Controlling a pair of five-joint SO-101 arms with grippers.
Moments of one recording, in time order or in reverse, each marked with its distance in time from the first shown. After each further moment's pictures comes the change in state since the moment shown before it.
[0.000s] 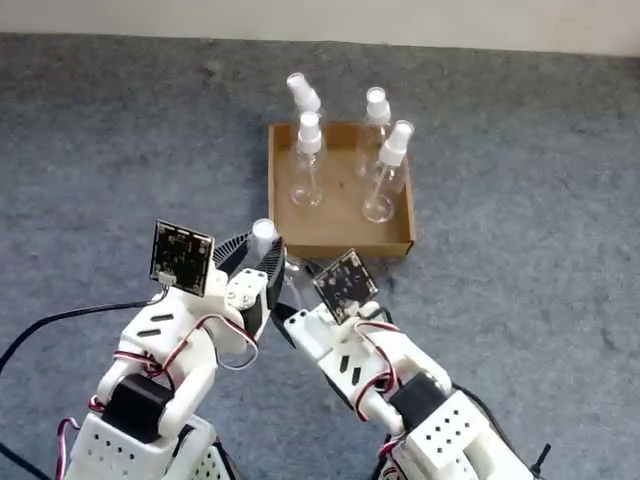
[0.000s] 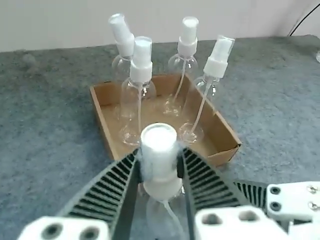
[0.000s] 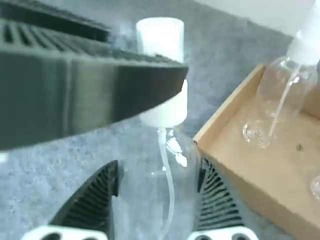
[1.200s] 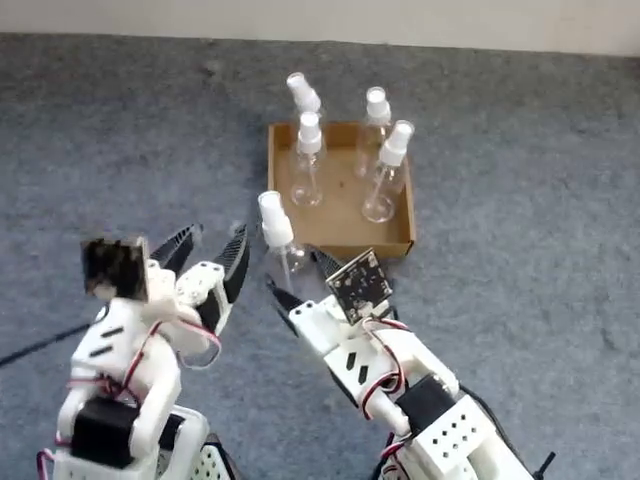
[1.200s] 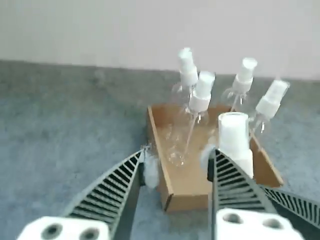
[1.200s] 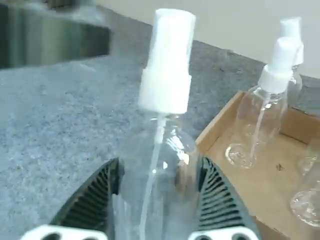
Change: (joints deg) left arm -10.5 -9.8 -7.7 9.9 -0.3; right arm 2.7 -2.2 -0.4 -1.1 -0.1
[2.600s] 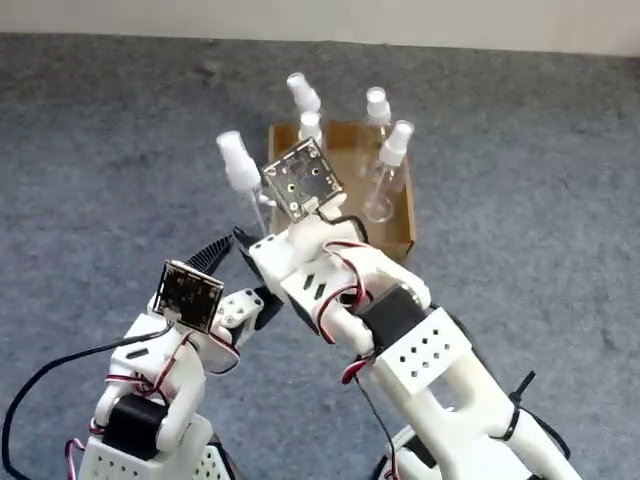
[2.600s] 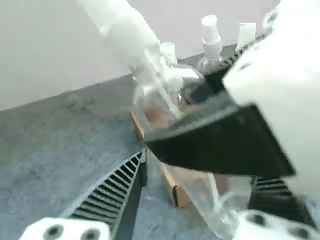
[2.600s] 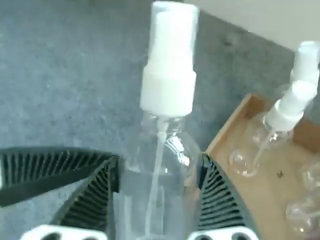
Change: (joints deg) left arm 4.5 -10.5 18.5 -9.5 -16.0; right arm -3.6 36.7 -45.5 23.8 -0.4
